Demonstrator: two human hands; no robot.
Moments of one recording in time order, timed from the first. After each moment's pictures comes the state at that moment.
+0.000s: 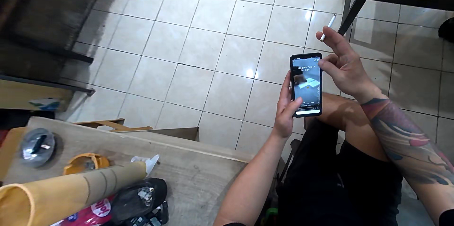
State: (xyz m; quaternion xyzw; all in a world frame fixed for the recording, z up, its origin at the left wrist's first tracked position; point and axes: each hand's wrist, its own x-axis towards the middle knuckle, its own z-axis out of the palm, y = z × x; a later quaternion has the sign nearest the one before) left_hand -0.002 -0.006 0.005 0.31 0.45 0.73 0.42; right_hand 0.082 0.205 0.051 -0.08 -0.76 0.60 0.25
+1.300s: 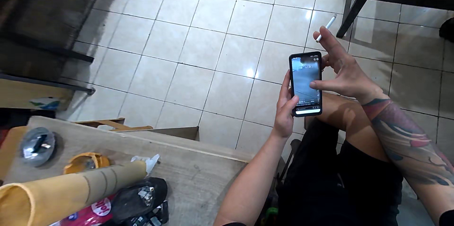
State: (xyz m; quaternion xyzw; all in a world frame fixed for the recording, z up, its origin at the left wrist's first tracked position) left_hand -0.003 -0.006 0.006 0.30 0.44 0.73 0.42; right_hand 0.081 0.207 0.047 -0.02 -0.80 0.56 0.22
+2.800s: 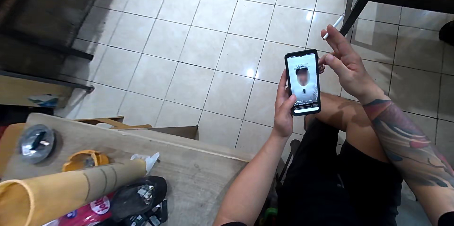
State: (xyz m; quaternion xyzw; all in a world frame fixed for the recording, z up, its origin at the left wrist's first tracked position) left_hand -0.003 -0.007 0.007 0.30 0.44 0.76 0.38; right_hand 0.082 0.212 0.047 -0.07 -0.77 0.59 0.24
